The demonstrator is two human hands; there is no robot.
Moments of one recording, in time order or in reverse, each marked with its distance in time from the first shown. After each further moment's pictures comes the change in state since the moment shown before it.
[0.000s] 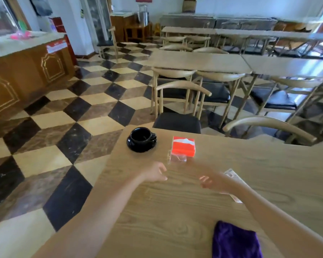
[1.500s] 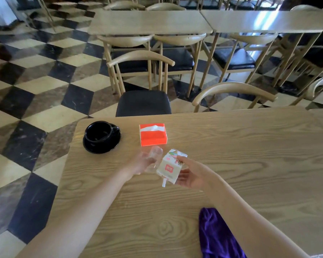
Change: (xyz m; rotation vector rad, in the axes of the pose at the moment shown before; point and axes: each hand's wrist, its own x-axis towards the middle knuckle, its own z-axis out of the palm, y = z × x) left_hand 0.107 0.020 0.022 -0.360 -0.078 -0.036; right_hand 0.042 0.013 0.015 1.660 -0.072 0.521
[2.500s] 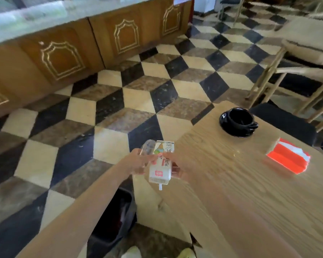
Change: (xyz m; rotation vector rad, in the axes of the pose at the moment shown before) left_hand -0.303 -0.210 -0.051 -0.775 0.742 -0.420; right_hand -0.030 0.206 0.263 -0.914 -0.548 0.046
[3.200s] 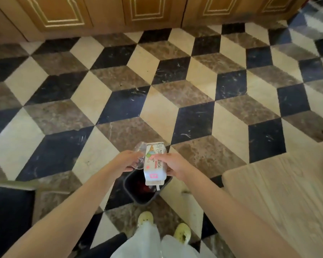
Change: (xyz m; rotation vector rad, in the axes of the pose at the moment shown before) left_hand -0.006 -0.235 -0.232 -0.362 0.309 -0.373; right_hand 0.101 0.088 0.280 -0.510 -0.233 0.214
